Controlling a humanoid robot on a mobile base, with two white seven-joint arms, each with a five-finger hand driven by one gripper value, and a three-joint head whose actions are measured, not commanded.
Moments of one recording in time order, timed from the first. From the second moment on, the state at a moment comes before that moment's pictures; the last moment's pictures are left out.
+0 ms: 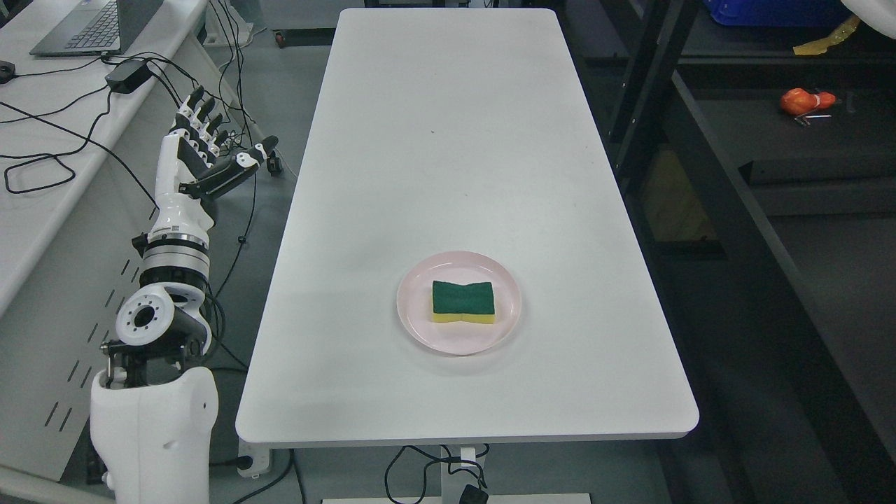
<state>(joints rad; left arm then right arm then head) -0.49 0.01 0.17 -1.67 0.12 0.30 0.05 -0.07 0.00 -0.21 0.00 -0.11 0.08 -0.07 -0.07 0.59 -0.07</state>
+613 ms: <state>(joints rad) -0.44 0.08 0.10 -1.66 0.11 0.11 -0.02 -0.07 0.00 -0.21 0.00 -0.11 0.08 -0.07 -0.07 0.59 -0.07</state>
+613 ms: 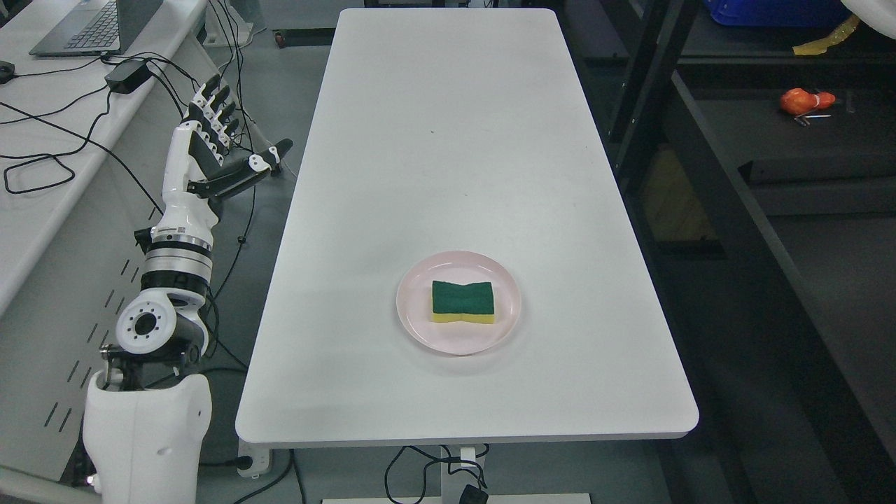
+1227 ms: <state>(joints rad) -0.22 0.20 0.03 -1.65 -0.09 -0.22 -0.19 -0.07 0.00 -0.21 0.00 -0.11 0.08 -0.07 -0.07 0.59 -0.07</state>
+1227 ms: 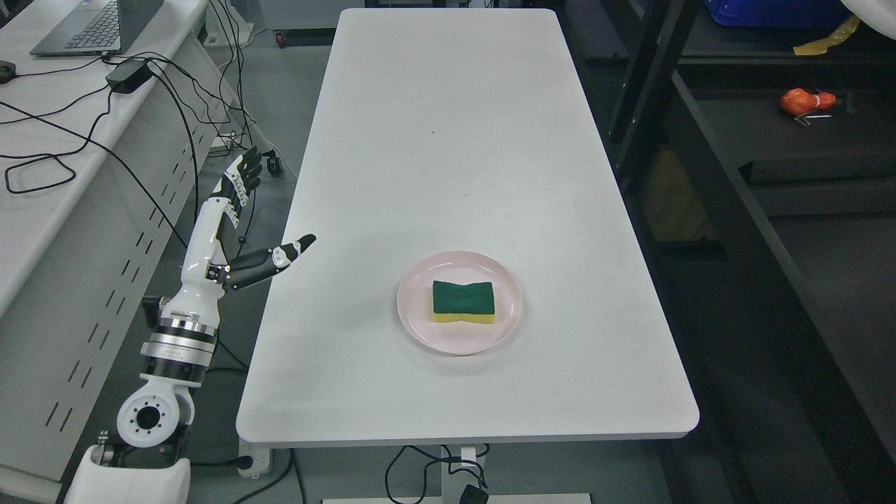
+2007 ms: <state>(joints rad) -0.61 0.36 -0.22 -1.42 -0.81 -0.47 -0.51 -0.07 0.00 -0.21 0.00 -0.11 0.08 -0.07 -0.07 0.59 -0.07</state>
